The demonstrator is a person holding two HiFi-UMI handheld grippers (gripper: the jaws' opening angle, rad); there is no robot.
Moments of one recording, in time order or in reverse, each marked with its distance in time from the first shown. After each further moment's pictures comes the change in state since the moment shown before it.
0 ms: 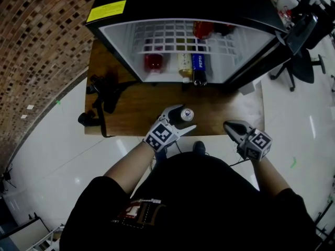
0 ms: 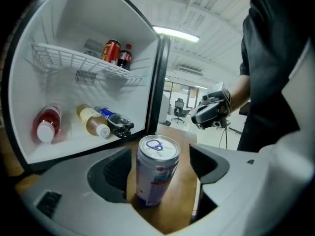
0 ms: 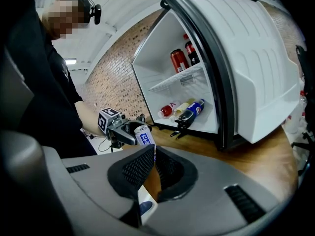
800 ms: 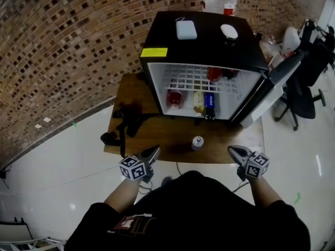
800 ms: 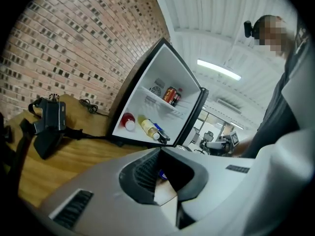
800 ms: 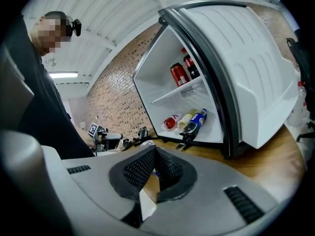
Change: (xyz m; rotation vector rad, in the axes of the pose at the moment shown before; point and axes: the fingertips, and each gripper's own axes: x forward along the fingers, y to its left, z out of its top) left arm -0.216 0.028 -0.009 -0.461 -0.268 0.304; right arm -0.020 0.029 0.033 0.051 -0.146 0.016
